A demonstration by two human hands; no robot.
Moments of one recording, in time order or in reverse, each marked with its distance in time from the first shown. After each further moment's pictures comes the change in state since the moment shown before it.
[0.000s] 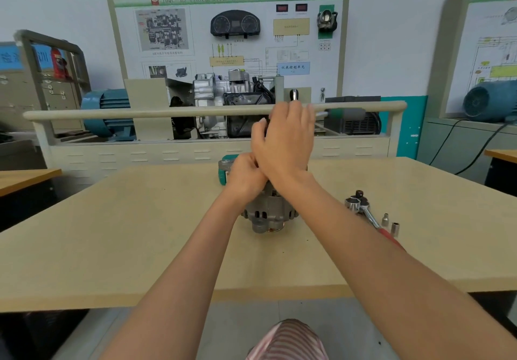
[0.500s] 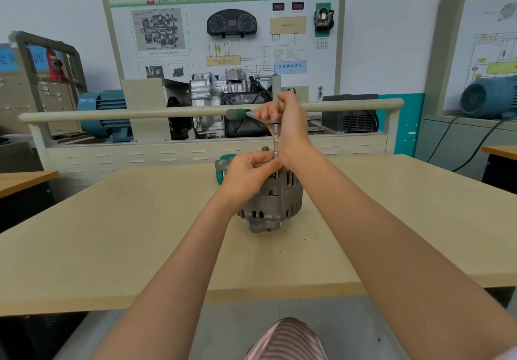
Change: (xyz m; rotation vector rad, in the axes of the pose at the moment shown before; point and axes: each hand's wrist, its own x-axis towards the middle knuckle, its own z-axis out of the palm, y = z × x) left_hand -0.002 0.003 0.003 -0.096 -0.111 0.078; right_hand 0.036 0.006 -0.006 1.592 -0.299 0.651
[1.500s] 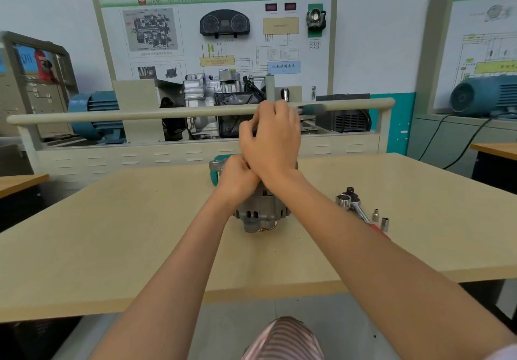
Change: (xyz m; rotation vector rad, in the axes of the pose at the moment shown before) left_hand 0.002 -0.003 -0.001 0.134 0.104 -0.059; right_hand -0.027 0.024 -0.001 -1.341 0.262 -0.667
